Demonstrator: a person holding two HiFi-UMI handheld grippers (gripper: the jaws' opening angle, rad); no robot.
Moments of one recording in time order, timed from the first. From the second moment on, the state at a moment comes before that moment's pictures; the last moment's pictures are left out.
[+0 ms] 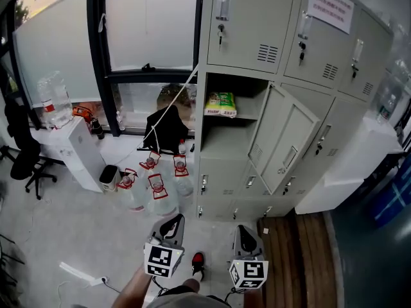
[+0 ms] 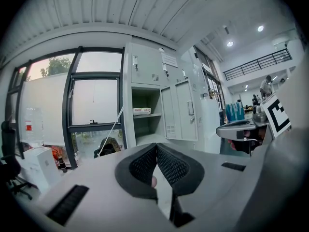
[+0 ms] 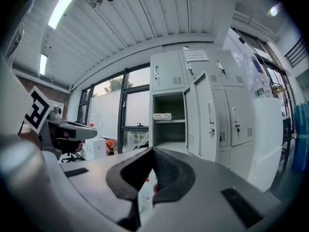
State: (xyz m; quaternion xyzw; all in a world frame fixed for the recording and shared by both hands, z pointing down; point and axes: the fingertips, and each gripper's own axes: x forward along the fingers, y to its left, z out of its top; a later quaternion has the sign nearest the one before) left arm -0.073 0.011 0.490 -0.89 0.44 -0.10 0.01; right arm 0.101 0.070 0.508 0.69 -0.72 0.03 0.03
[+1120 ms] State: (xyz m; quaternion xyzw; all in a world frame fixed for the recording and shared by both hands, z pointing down) left arm -0.070 0.007 0.483 -0.90 0.43 -0.10 0.01; right arm 0.096 0.066 0.499 0.68 -0.73 0.02 0.04
